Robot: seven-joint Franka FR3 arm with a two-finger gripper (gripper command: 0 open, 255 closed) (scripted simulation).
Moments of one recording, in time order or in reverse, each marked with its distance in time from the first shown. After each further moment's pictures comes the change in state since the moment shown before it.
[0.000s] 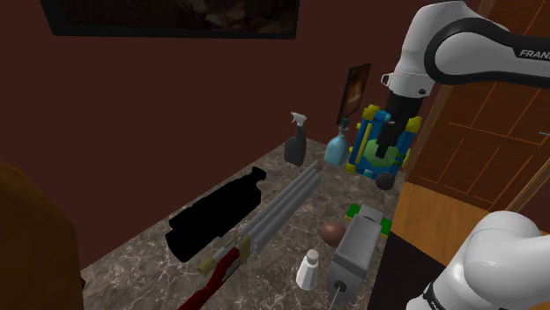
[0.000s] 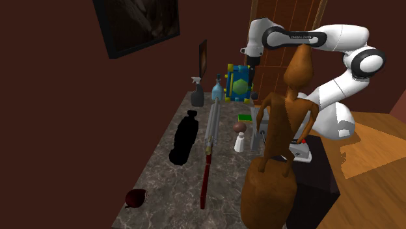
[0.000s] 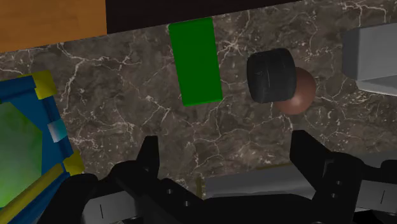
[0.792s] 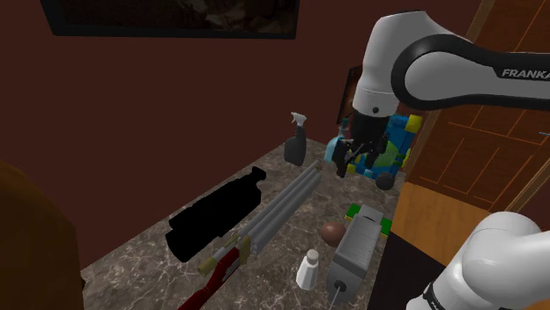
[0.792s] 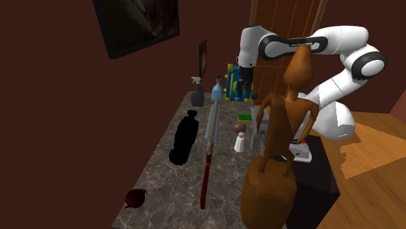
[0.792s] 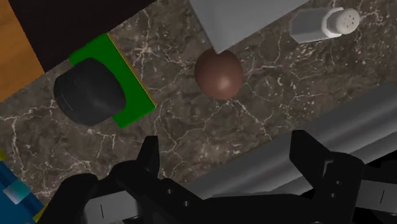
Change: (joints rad) arm -0.032 0.070 0.296 -0.002 0.197 0.076 0.540
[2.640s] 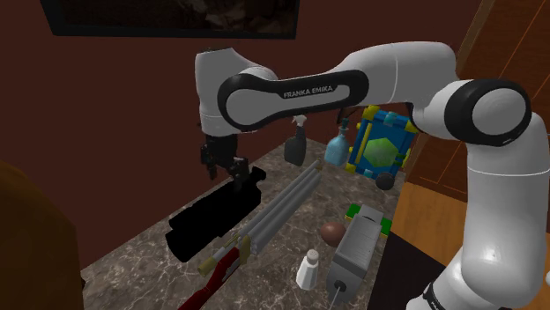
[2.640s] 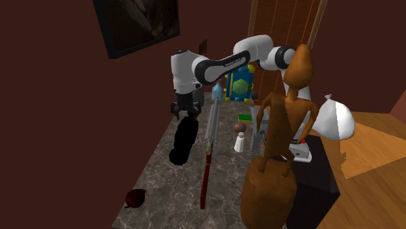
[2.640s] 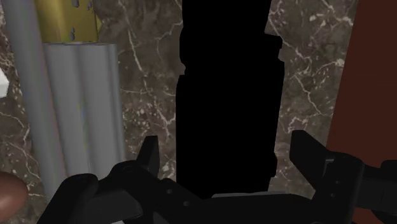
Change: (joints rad) arm -0.008 1.167 0.480 0.890 -0.451 0.119 1.594
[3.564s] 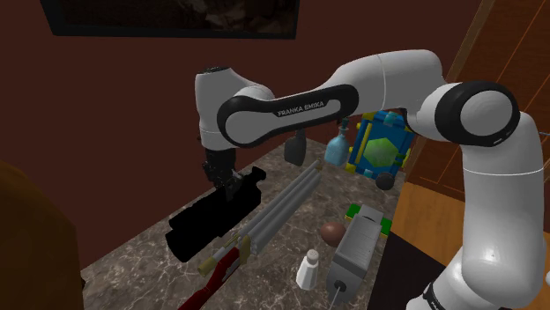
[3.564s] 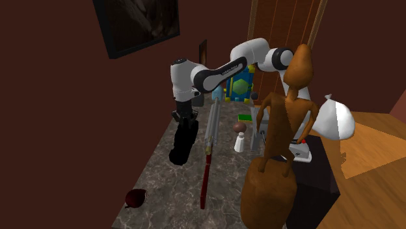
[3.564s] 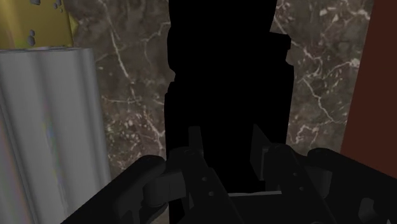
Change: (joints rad) arm 0.007 0.036 -0.018 -0.050 -0.026 0.080 0.034
